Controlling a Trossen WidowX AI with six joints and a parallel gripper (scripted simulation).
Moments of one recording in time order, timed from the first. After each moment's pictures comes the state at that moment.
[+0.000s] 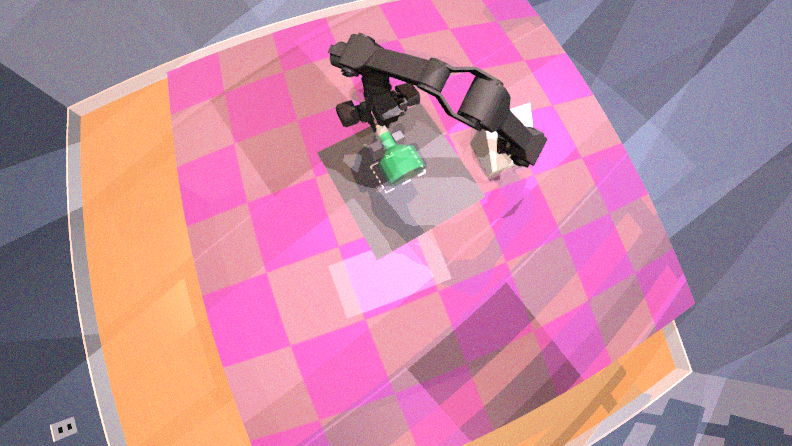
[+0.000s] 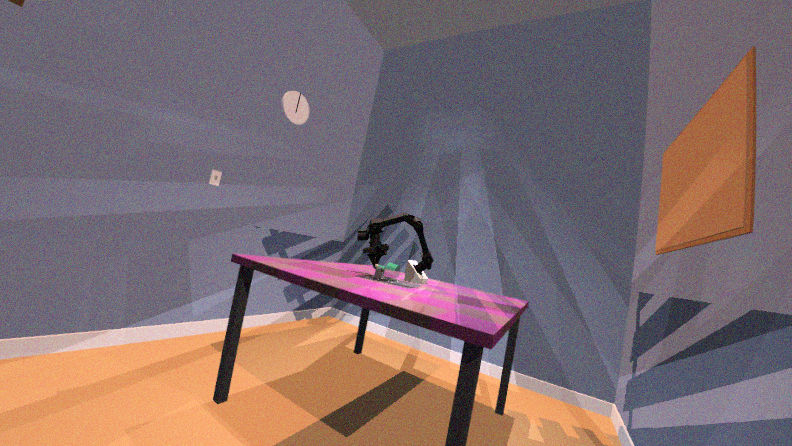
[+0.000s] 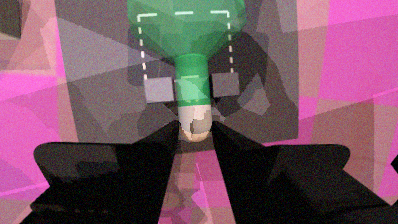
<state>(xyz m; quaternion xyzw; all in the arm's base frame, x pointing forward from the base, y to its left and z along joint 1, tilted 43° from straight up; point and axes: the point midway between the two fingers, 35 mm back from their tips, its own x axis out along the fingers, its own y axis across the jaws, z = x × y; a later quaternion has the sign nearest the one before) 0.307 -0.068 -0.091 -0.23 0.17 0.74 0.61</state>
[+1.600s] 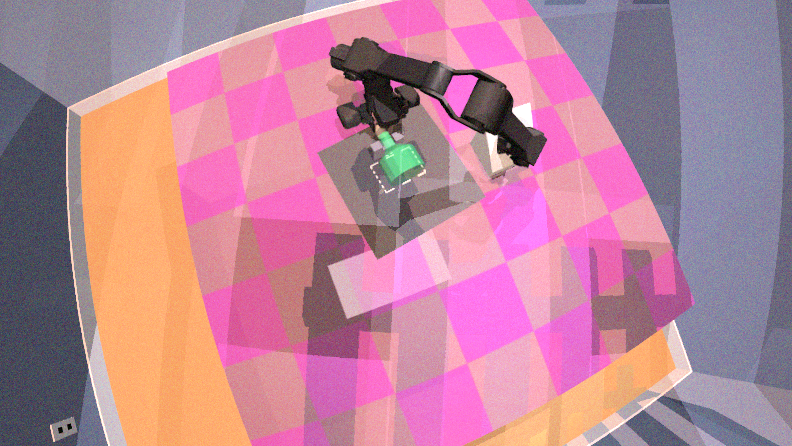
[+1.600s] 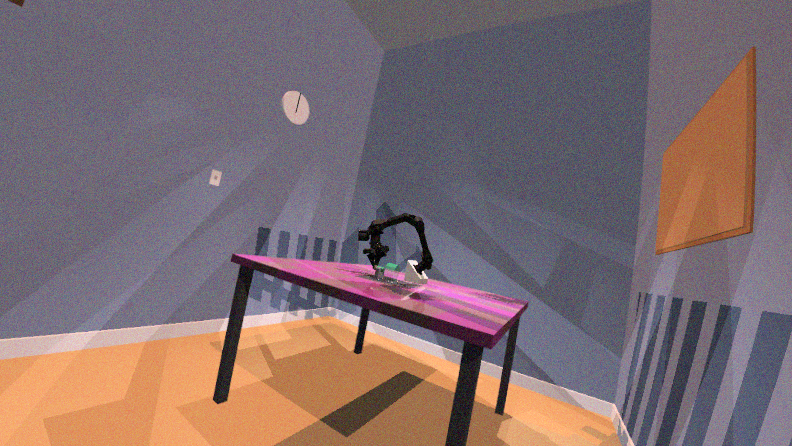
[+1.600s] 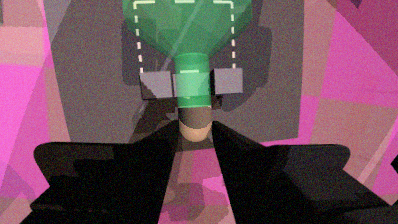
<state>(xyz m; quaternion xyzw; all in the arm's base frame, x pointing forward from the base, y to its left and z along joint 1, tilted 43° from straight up) 0.306 -0.065 -0.097 -0.25 0.17 0.73 0.61</state>
